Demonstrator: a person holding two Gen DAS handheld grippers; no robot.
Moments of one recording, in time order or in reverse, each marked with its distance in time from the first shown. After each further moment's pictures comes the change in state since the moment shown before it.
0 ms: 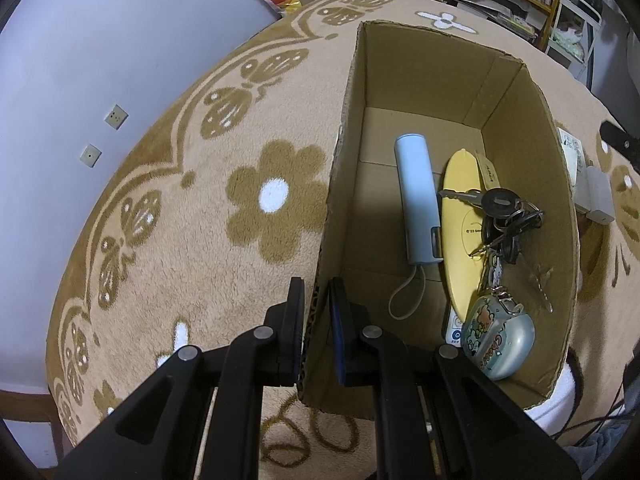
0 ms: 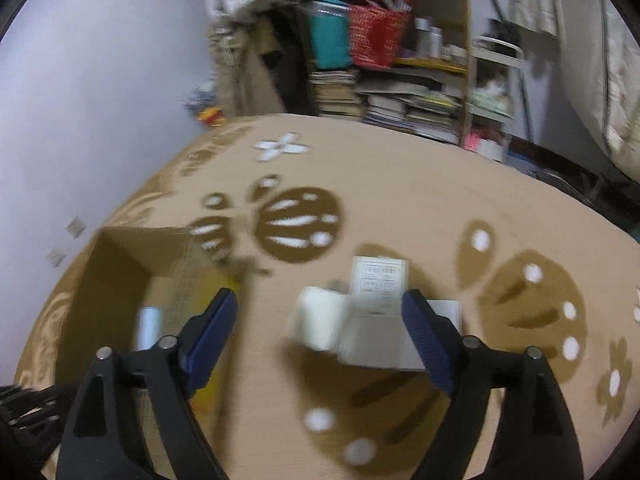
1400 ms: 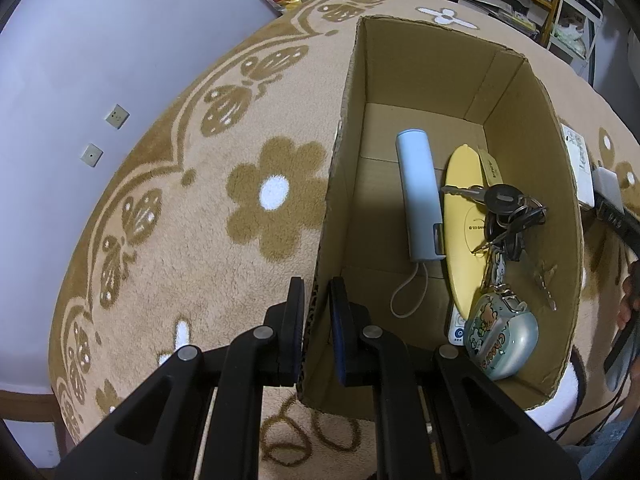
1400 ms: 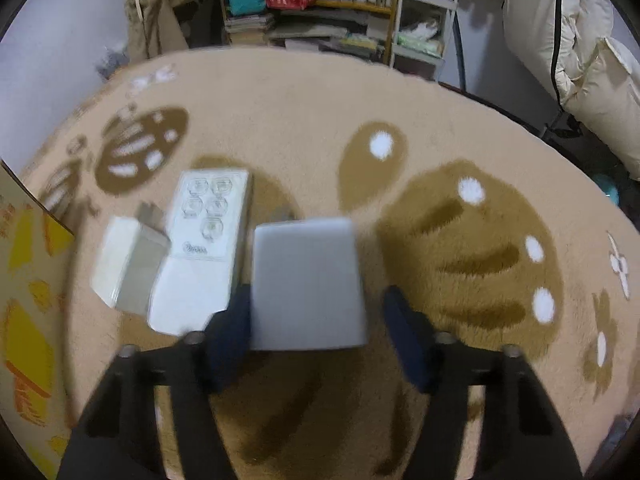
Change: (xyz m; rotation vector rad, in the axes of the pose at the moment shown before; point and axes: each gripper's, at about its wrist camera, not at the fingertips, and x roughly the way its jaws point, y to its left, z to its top) left arm 0.003 -0.004 0.001 0.009 0.012 0.014; right arm 0.070 -0.073 -0.044 0.039 0.174 -0.262
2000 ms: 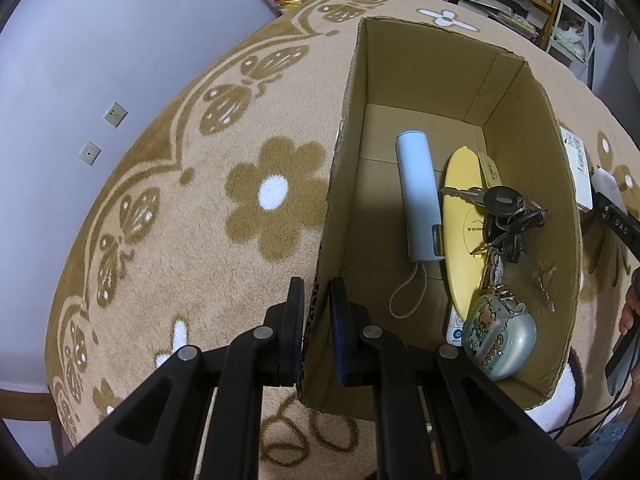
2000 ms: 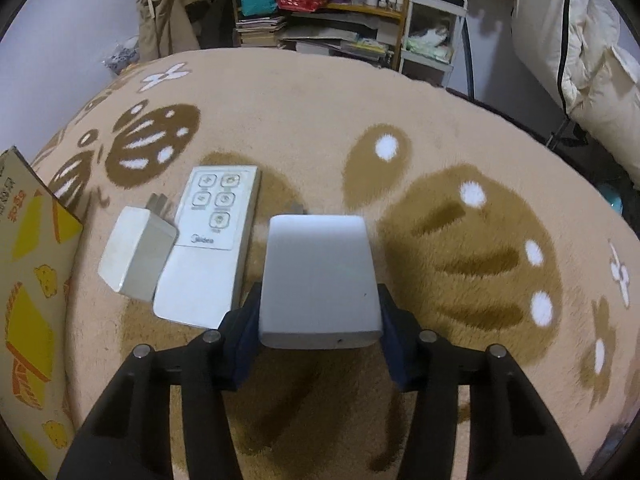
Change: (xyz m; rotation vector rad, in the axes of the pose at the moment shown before) left arm -0.002 0.002 0.000 -0.012 0.001 -0.015; right arm -0.014 -0.006 -0.003 -0.022 -0.032 0.052
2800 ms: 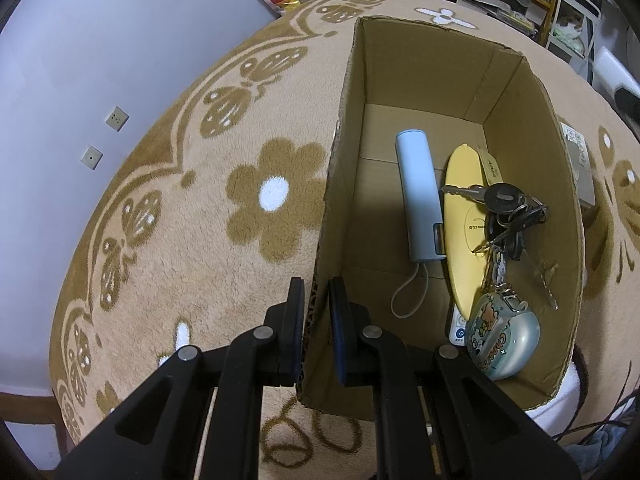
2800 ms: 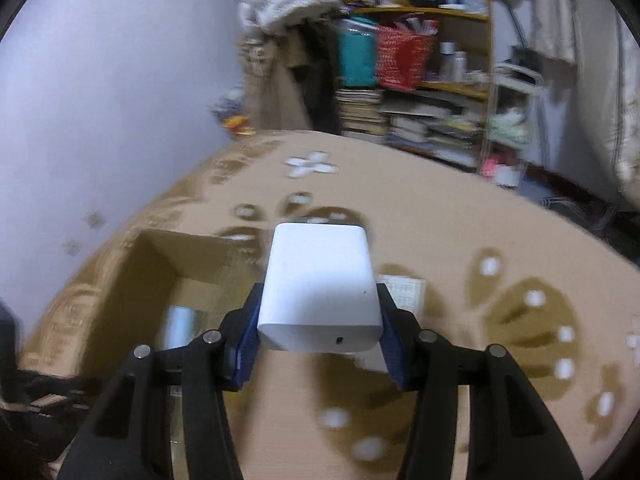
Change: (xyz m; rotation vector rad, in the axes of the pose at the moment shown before) left arm 0.001 -0.001 -0.001 0.017 -0.006 0.015; right arm -0.115 0.083 0.037 -0.104 -0.207 0.352
